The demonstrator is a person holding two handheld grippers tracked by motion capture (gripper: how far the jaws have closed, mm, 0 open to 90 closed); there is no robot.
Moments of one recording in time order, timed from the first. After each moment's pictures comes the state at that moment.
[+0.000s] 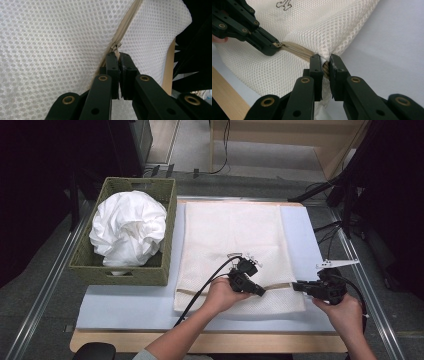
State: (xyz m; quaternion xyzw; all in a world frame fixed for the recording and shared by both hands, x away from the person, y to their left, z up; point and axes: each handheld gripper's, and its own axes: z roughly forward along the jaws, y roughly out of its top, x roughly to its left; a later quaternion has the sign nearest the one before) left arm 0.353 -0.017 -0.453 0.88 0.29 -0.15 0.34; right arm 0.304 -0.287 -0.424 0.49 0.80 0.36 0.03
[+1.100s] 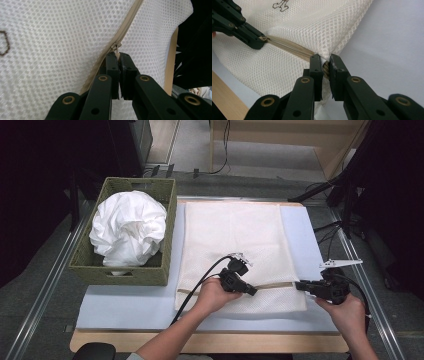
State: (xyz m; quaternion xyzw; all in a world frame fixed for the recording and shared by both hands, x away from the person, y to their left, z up) left arm 0.352 0.008 -0.451 0.88 0.31 -0.15 0.34; right arm 0.304 -0.294 -0.423 0.50 0.79 0.36 0.03
